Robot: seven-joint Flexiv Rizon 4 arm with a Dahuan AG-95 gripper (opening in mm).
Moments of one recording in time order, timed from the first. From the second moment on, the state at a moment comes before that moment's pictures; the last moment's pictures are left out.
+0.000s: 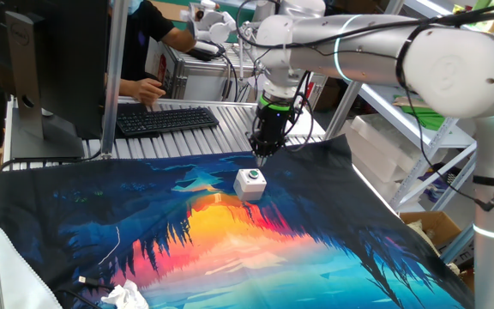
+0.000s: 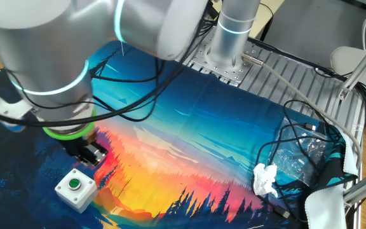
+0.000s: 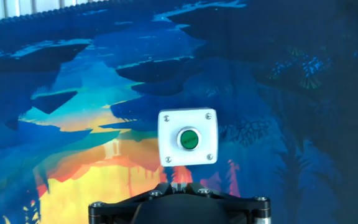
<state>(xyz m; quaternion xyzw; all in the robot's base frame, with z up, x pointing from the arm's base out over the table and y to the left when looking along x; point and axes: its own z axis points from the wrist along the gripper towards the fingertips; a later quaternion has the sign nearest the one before) 0.718 -0.074 0.150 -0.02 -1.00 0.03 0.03</state>
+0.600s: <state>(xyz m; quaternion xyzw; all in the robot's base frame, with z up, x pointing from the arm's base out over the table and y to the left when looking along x) 0.733 -0.086 0.141 -0.02 -1.00 0.02 0.03</state>
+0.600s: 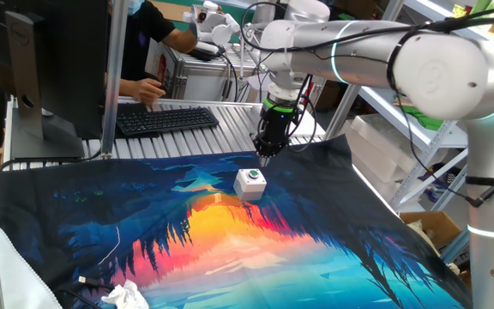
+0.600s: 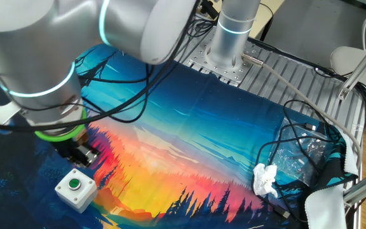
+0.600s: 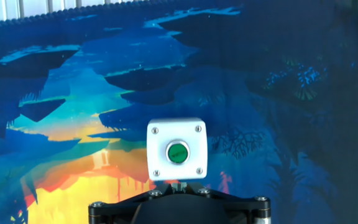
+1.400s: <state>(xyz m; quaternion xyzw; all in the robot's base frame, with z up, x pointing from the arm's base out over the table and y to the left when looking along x) 0.758 -0.086 0.129 -0.02 -1.00 0.02 0.04</state>
